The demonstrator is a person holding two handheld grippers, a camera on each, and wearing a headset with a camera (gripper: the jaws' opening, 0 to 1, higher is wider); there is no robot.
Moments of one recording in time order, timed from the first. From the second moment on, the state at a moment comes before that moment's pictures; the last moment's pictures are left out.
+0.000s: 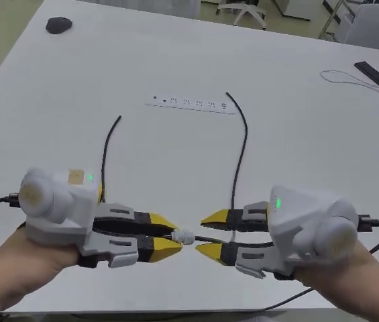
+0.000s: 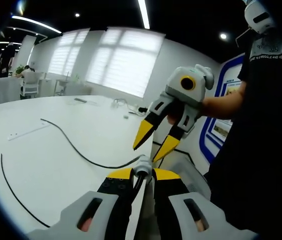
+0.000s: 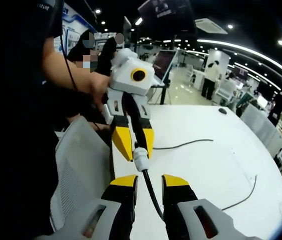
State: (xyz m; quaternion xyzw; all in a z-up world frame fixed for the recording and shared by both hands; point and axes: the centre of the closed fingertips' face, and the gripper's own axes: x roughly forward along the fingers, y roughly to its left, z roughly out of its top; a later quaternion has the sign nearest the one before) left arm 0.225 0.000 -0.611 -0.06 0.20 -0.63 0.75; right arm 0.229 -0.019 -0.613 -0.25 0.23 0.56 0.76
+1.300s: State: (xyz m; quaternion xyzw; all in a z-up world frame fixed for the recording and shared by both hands) left arm 0.233 -0.005 -0.614 -0.05 0.21 -0.61 0.76; right arm 0.236 -0.015 -0.626 -0.30 0.22 0.47 0.80
